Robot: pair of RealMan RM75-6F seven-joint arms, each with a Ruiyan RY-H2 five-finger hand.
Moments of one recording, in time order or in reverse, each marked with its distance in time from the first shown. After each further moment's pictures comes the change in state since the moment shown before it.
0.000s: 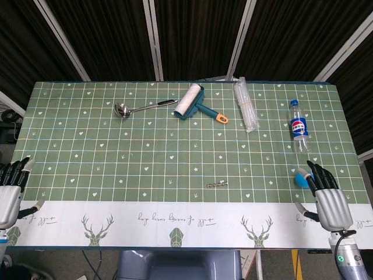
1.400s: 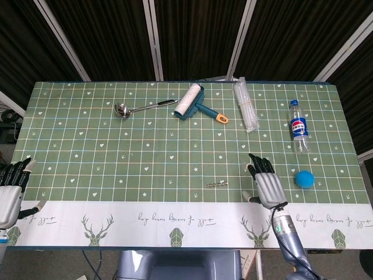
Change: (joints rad) left arm -0.005 0.013 0.005 -0.010 -0.002 -0.021 -0.035; right arm 0.235 -0.310 0.125 -0.088 0.337 -0.270 -0.324
